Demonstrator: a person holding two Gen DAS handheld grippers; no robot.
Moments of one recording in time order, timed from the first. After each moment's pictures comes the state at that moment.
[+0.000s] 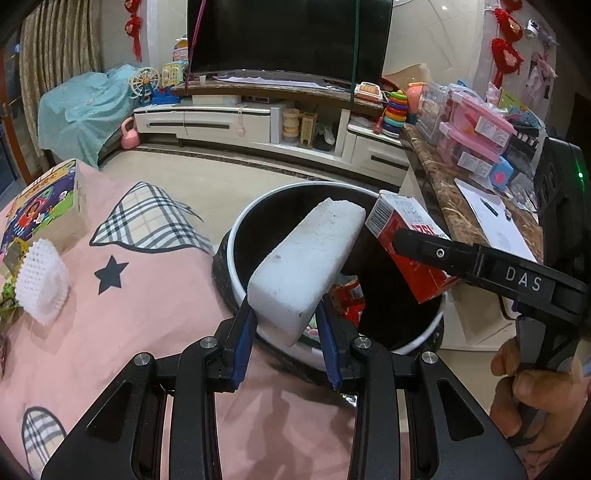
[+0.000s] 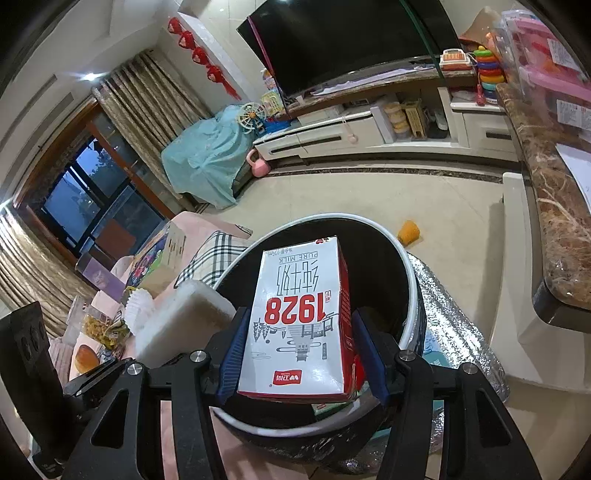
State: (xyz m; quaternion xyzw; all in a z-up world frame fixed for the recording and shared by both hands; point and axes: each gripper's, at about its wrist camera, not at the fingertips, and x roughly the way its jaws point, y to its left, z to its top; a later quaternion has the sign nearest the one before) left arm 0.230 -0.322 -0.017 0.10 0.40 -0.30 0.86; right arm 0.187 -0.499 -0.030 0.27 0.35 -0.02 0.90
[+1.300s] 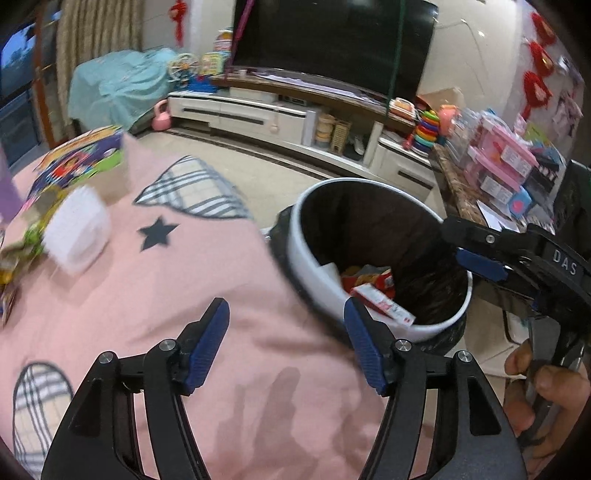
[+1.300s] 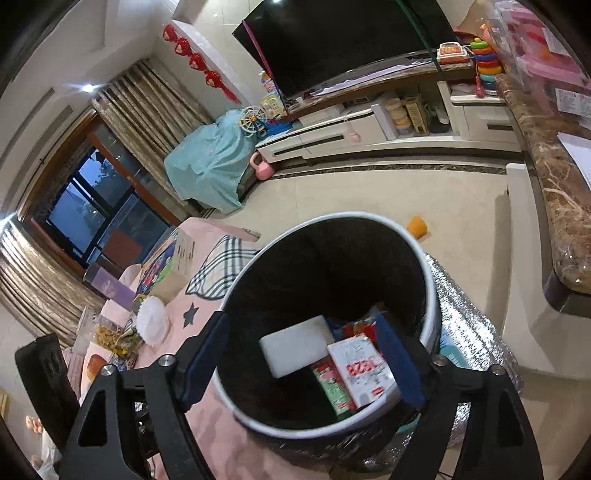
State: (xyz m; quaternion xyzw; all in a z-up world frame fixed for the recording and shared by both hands) left arm 0.224 -0.264 -0.023 0.04 0.41 -0.24 0.88; right arm 0.186 -0.491 -0.023 0.29 0.35 -0.01 0.89
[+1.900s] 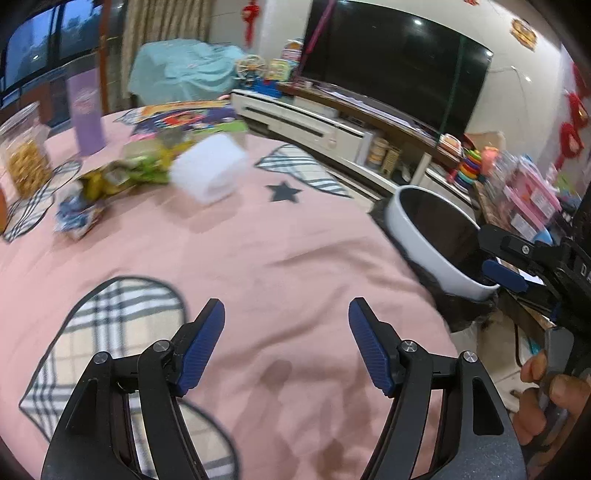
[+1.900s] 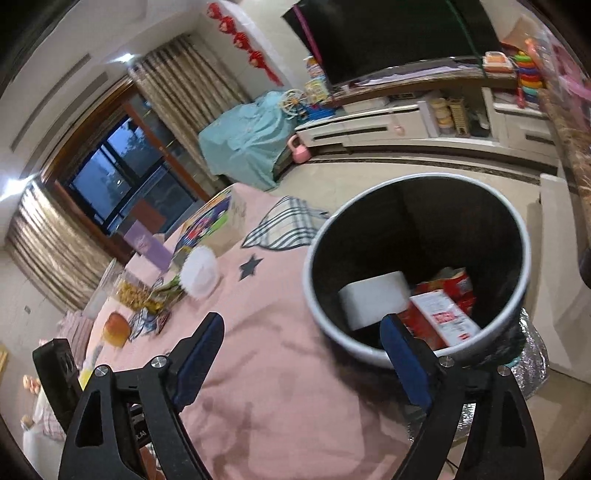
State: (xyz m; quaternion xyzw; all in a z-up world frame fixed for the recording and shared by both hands) left arm 0.189 -0.146 -0.033 -0.03 0.40 -0.16 0.90; right arm 0.174 -0.400 -0.013 0.25 0.35 0.06 0.90
